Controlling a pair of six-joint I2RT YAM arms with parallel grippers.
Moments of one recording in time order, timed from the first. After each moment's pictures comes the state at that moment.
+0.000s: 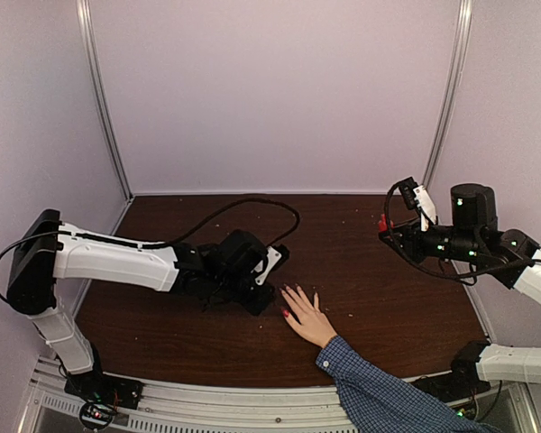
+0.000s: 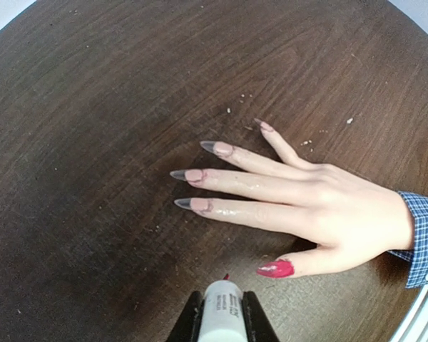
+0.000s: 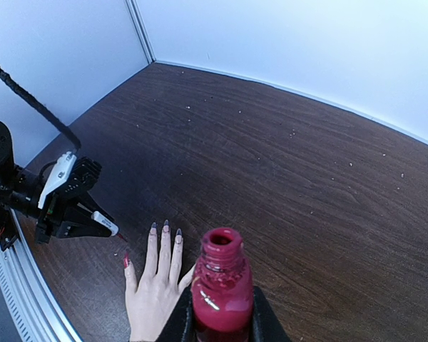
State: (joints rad) left arm -1.09 1.71 1.11 -0.24 -0.11 -0.24; right arm 0.55 0.84 0.84 -0.44 -0.18 0.12
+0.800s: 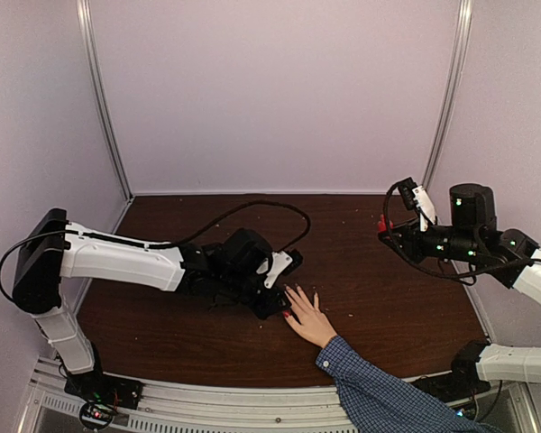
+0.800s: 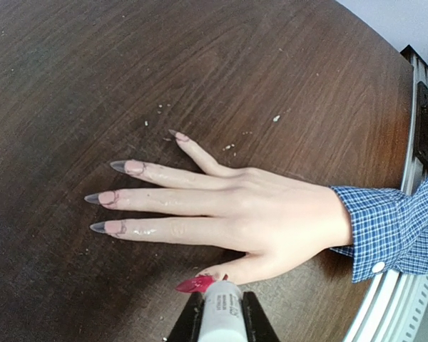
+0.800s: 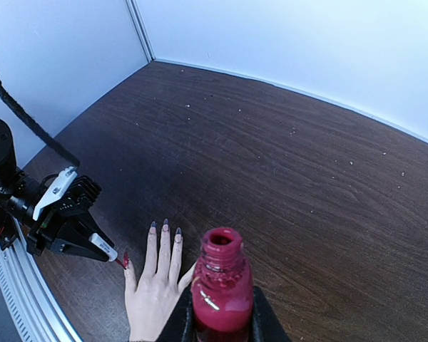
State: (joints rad) left arm -1.09 1.74 1.13 -0.19 0.11 -0.21; right arm 0.55 0.85 0.84 -0.44 -0.18 0.12
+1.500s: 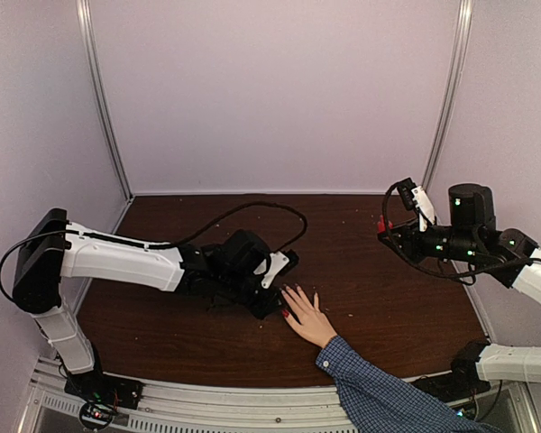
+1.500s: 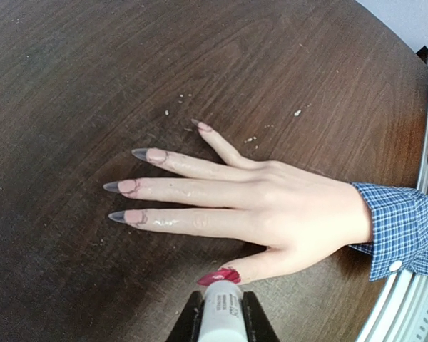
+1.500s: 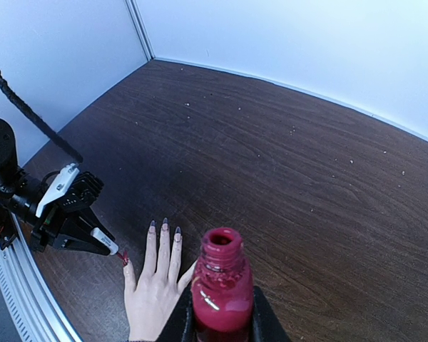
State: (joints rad) left arm -1.08 1.74 1.12 -0.20 0.07 -0.21; right arm 0.55 0.85 0.84 -0.44 -0.18 0.12
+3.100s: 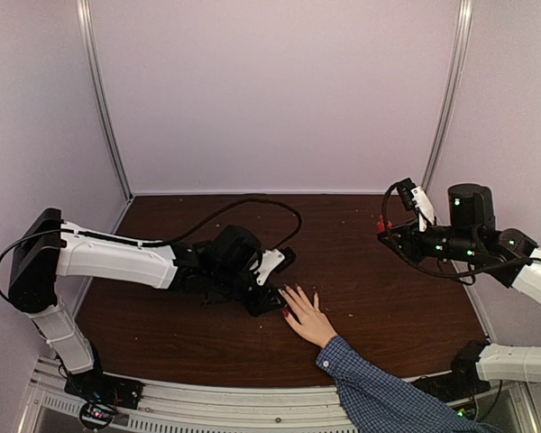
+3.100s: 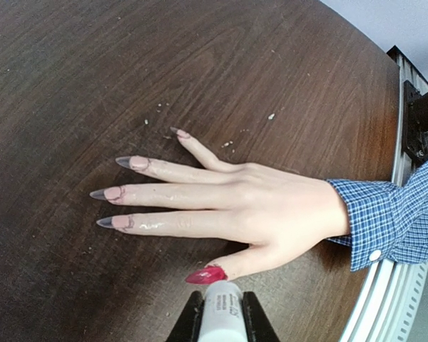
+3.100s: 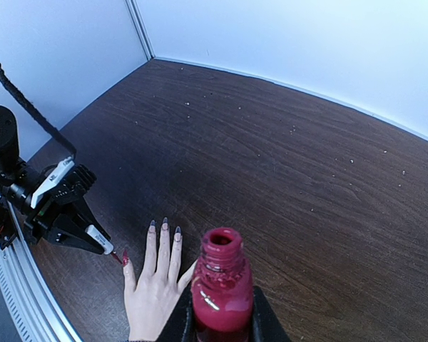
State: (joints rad) left arm -1.04 1.71 1.07 -0.14 0.20 -0.18; right arm 0.55 0.86 0.84 -0.44 -0.18 0.12
